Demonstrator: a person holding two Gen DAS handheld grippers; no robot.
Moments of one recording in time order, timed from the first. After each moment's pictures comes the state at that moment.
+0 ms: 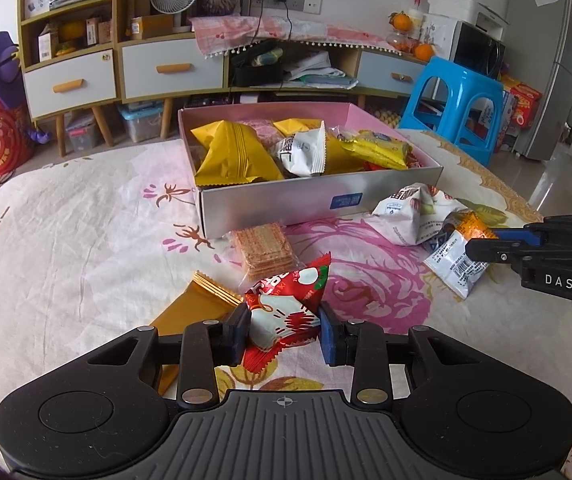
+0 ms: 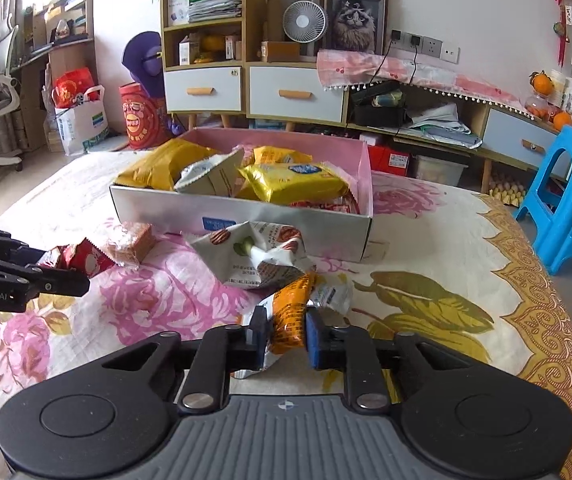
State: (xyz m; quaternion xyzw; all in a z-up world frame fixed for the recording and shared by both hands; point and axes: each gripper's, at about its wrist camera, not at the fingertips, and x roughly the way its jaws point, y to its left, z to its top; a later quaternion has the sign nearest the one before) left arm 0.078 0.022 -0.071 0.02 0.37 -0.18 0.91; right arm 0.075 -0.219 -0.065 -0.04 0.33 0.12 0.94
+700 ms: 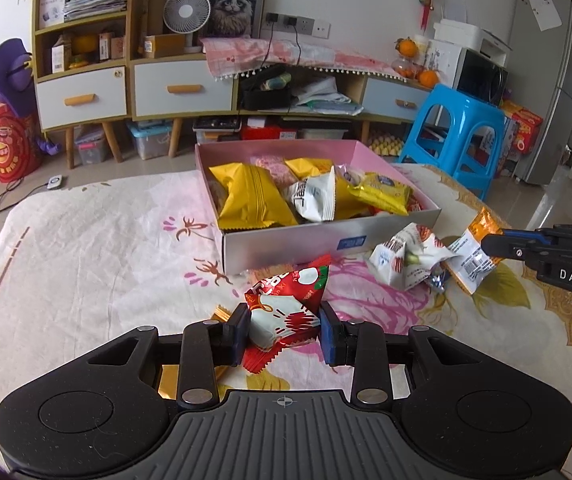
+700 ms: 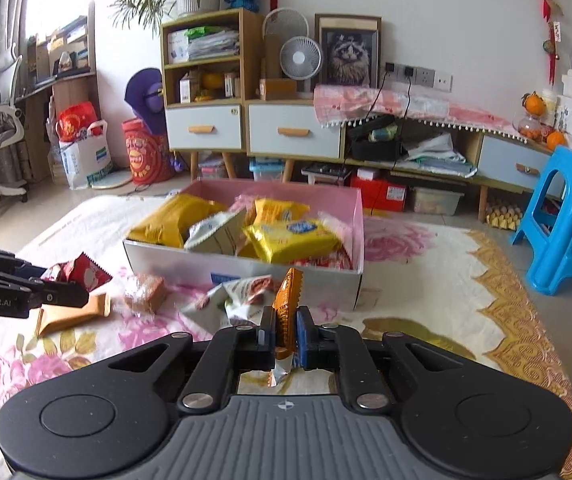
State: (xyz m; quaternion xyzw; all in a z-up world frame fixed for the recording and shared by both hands) left arm 0.076 0.037 -0.039 0.00 0.34 -0.17 0.92; right arm 0.069 -0.225 -0.032 -0.02 0.28 0.12 0.95
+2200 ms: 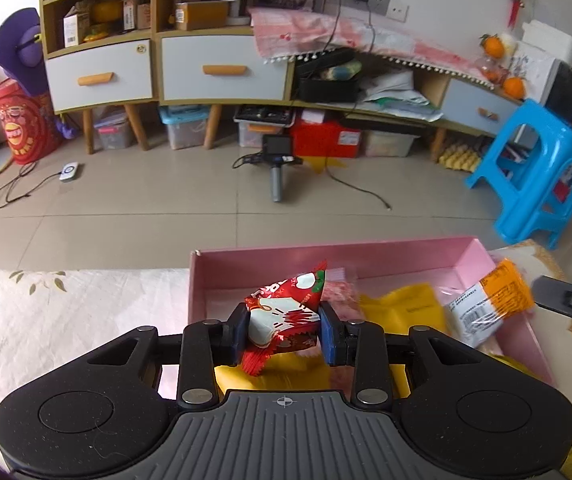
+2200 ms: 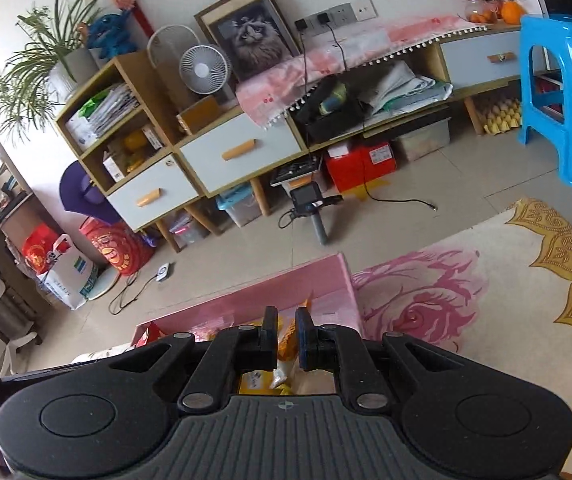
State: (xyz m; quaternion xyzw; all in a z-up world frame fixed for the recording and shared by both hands) left arm 0.305 -0.003 -0.043 -0.02 0.40 -0.08 0.91; right arm 0.247 -0.257 -0.028 0.22 0.32 0.08 0.92
